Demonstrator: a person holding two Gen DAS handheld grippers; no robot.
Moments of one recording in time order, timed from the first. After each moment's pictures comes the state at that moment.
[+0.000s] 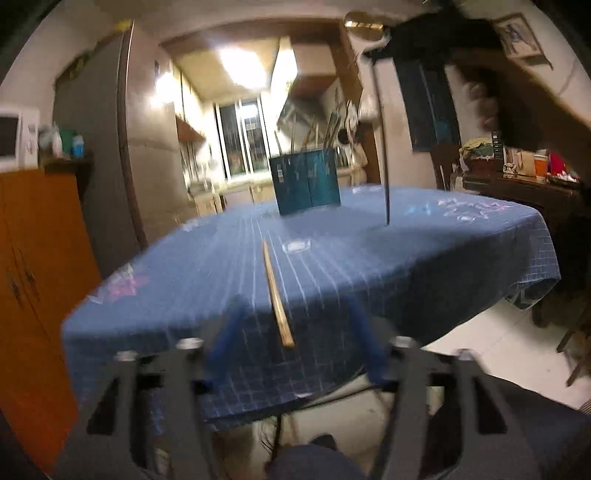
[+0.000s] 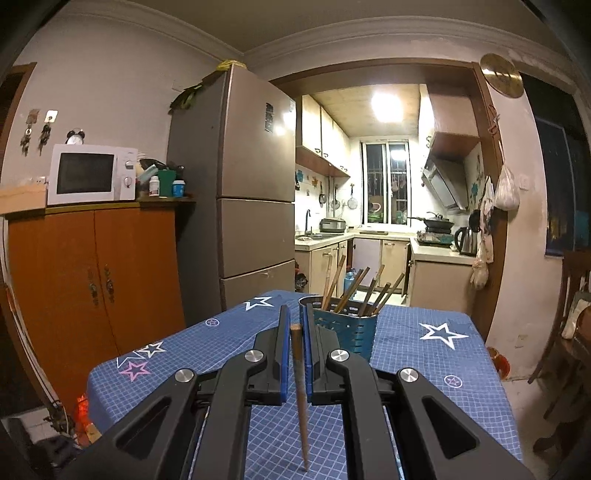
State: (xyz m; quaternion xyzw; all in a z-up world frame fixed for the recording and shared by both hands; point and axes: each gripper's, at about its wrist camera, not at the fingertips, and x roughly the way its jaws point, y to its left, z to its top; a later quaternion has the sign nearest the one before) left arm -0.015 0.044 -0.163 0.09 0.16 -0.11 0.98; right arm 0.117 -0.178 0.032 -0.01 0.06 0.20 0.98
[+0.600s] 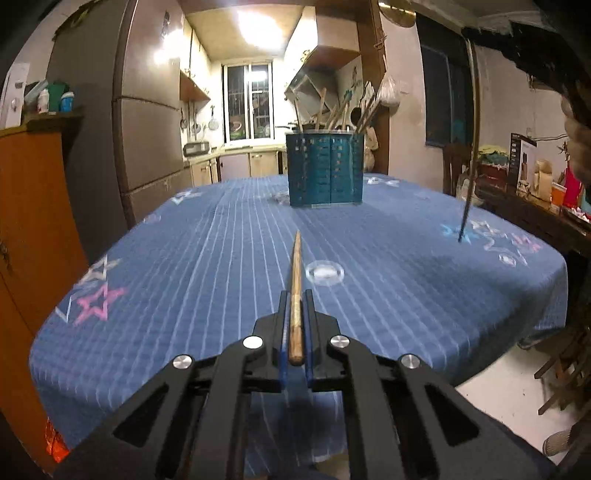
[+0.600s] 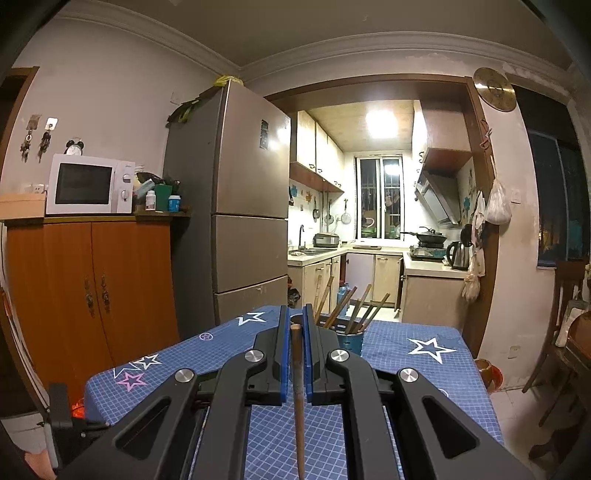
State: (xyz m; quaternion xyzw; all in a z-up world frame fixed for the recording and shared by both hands) left arm 0.070 0.060 -0.129 0.04 0.21 -0.12 0.97; right arm 0.106 -0.196 0.047 0.00 0.03 0.19 0.98
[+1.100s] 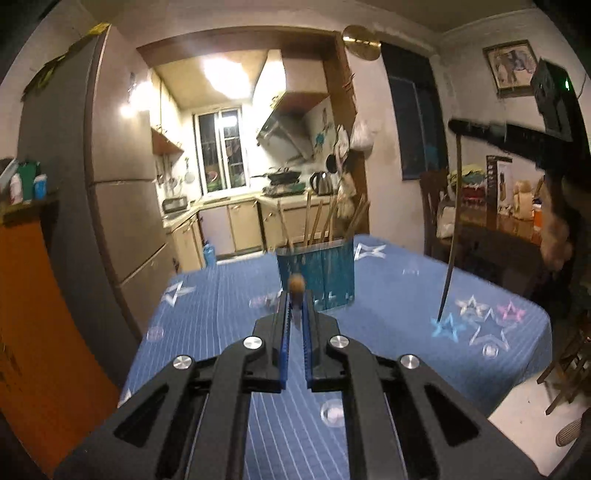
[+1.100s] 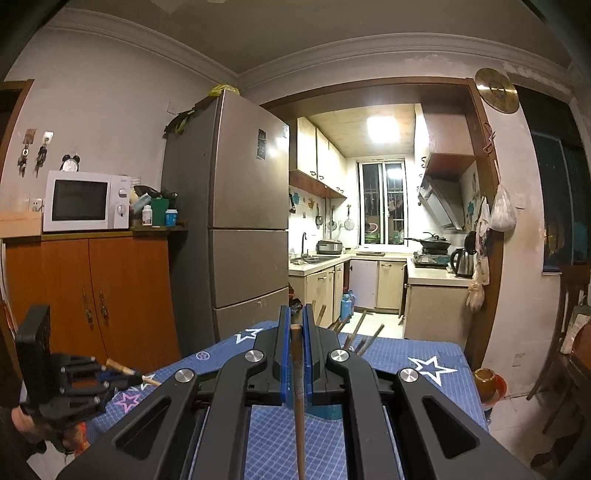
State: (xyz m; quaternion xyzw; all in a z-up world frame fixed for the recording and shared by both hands) left arm 0.117 0.052 0.018 0.09 0.13 -0.17 0.97; right arm 0.144 -0.210 0.093 0.01 0.02 0.20 0.98
